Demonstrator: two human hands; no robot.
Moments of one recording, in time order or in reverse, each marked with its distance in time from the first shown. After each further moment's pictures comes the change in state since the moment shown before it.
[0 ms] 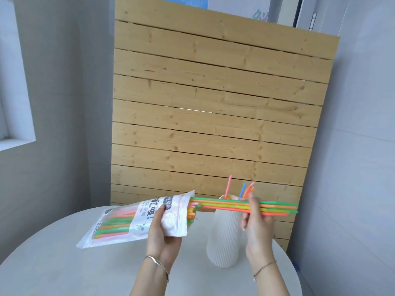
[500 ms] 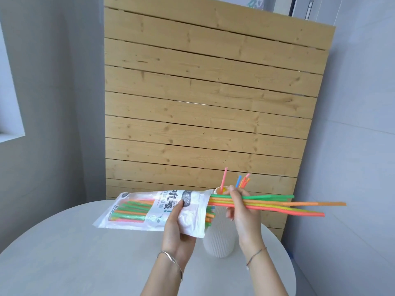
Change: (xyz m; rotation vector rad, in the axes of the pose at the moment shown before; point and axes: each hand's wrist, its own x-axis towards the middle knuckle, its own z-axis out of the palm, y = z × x) left_hand -0.012 -0.035 0.010 0.162 -0.037 -0.088; right_hand -0.002 0.005 0.005 -0.172 -0.159 -0.116
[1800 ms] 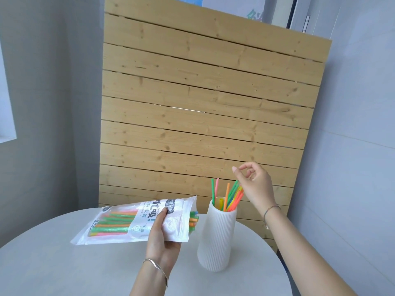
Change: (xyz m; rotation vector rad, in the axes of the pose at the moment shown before) left_hand 0.008 0.018 0.002 0.003 0.126 0.088; right_hand 0.106 -0.024 -0.020 -0.616 -0.018 -0.292
